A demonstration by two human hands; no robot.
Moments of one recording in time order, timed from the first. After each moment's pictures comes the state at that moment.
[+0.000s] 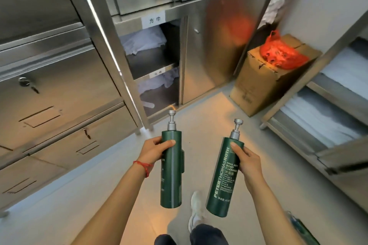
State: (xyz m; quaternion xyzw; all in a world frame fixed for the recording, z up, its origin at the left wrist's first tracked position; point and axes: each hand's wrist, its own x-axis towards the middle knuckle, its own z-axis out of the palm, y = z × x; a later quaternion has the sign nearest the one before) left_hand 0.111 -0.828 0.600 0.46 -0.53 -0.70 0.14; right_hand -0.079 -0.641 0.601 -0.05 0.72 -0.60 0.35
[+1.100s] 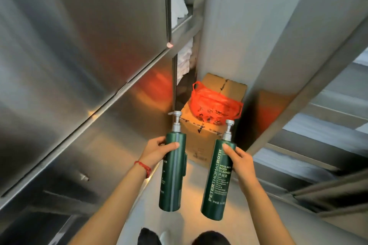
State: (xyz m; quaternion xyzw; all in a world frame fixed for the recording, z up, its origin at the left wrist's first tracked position) left_hand -0.494 -1.096 0.645 0.24 -0.67 -0.70 -0.02; right_hand -0.555 -0.858 0.644 0.07 0.72 -0.67 0.18
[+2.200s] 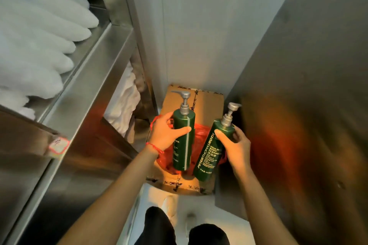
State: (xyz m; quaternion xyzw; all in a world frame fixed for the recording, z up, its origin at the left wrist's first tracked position) left_hand -0.966 -1.111 0.594 0.09 -0.77 -0.63 -0.06; right_hand -0.946 -0.904 0.595 0.16 0.72 -0.68 0.00
